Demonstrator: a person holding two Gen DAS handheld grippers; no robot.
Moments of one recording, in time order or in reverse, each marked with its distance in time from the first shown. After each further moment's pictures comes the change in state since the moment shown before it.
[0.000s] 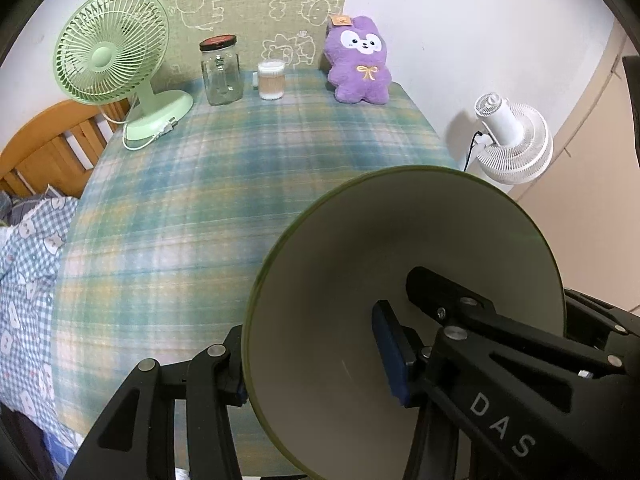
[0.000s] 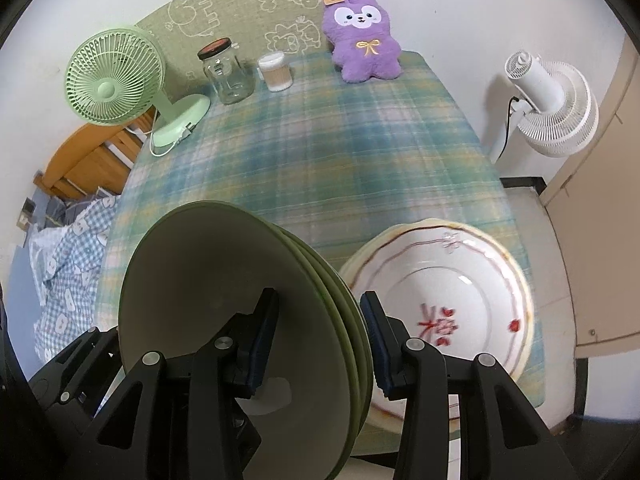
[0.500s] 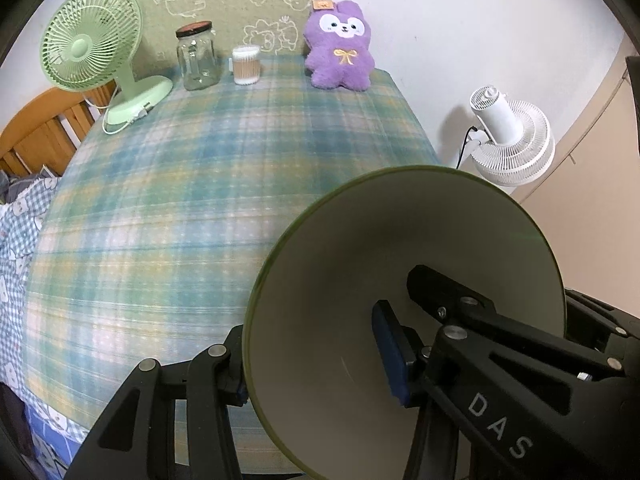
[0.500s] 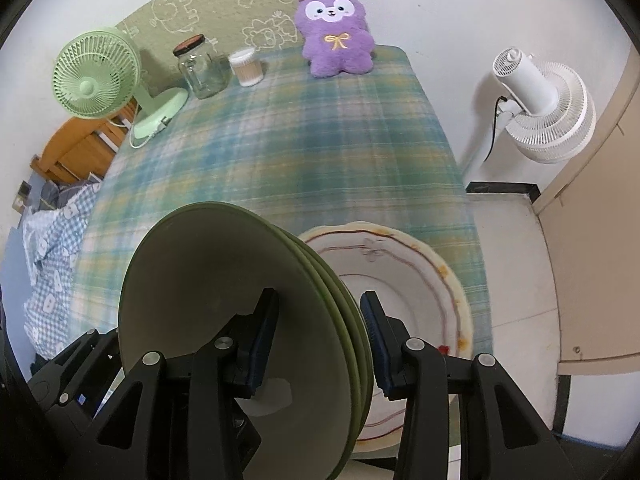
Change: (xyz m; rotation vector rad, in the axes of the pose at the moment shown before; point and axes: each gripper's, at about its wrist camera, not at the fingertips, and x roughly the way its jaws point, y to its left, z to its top) left arm 0.030 -0.071 0.001 -0.060 0.029 0.011; right arm 0.005 -0.073 0.008 -0.047 0.030 -0.012
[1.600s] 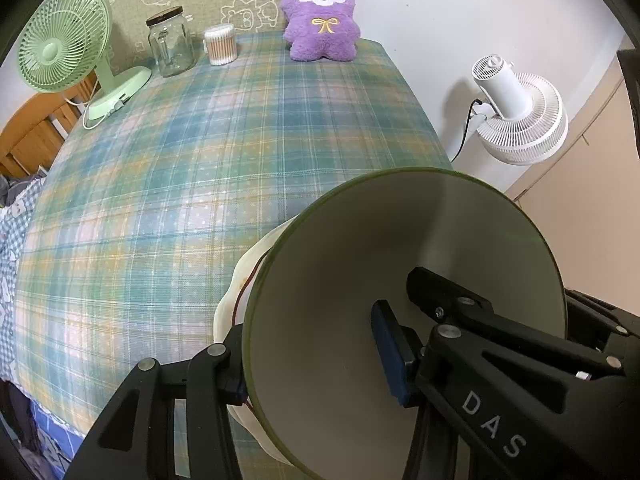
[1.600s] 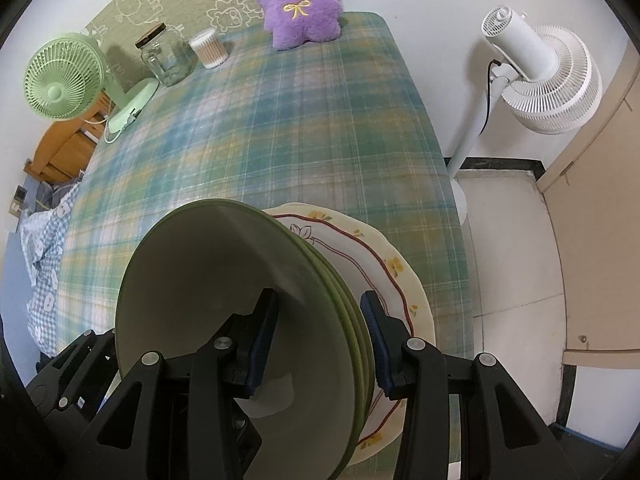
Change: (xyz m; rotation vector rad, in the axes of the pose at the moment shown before) left arm 0.042 -0.043 0.001 0.022 0.060 0.047; right arm 0.041 -0.060 0.002 0.039 0.075 0.031
